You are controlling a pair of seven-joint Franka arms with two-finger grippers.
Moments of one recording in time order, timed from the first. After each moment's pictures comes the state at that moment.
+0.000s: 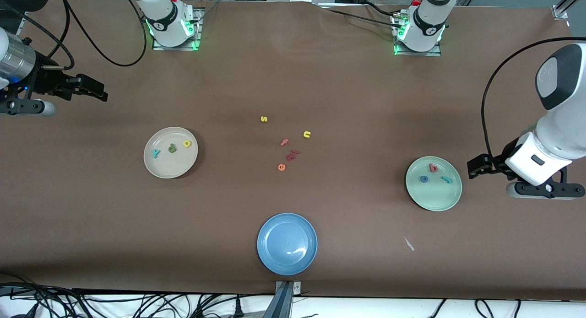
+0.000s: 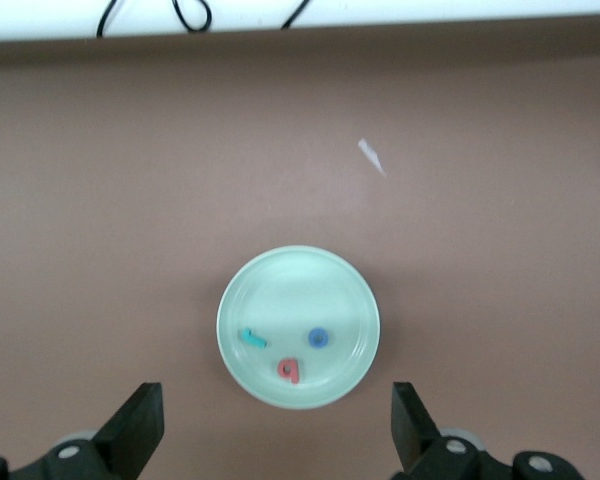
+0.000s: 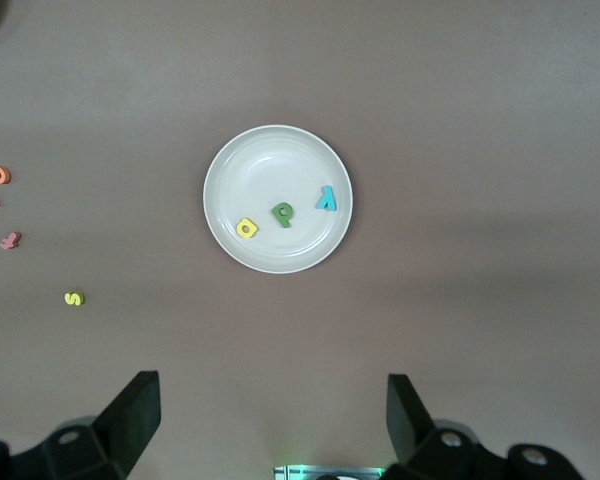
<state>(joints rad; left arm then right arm) 0.28 0.40 -0.44 -1.36 0.20 1.77 -0.13 0.05 0.01 -0.02 -1.67 0.06 1.56 0.07</state>
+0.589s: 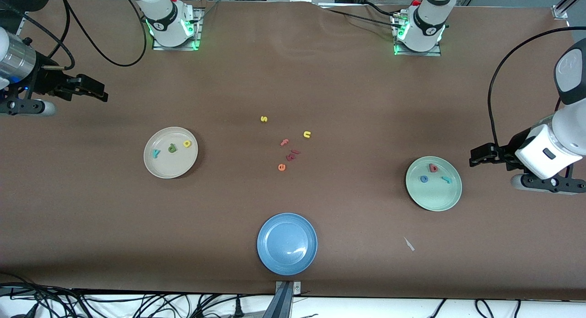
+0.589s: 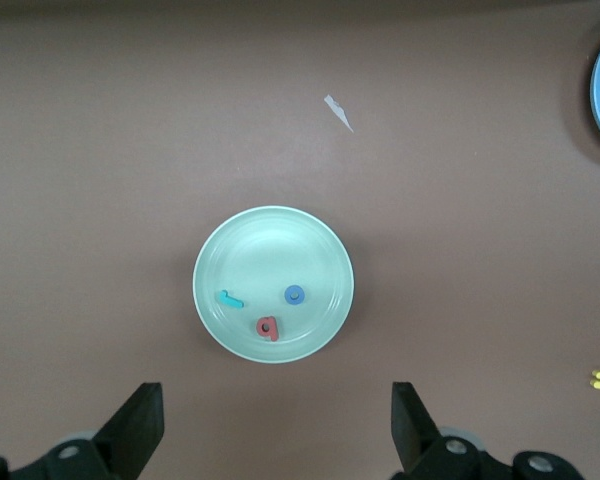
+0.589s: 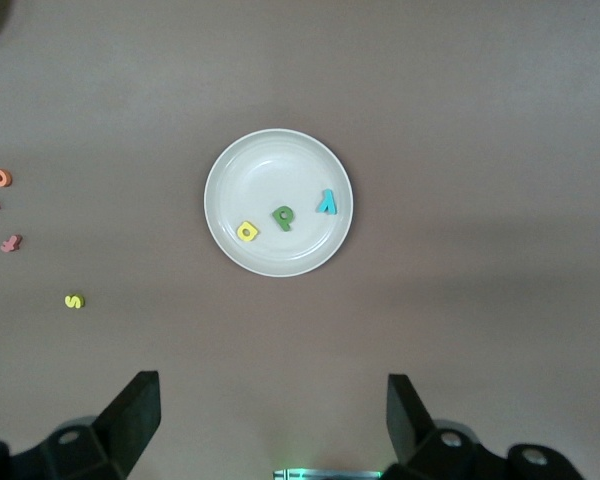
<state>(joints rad) 0.30 0.40 -0.43 -1.32 0.11 1.67 -0.04 0.05 0.01 -0.02 -1.67 0.06 1.57 0.07</state>
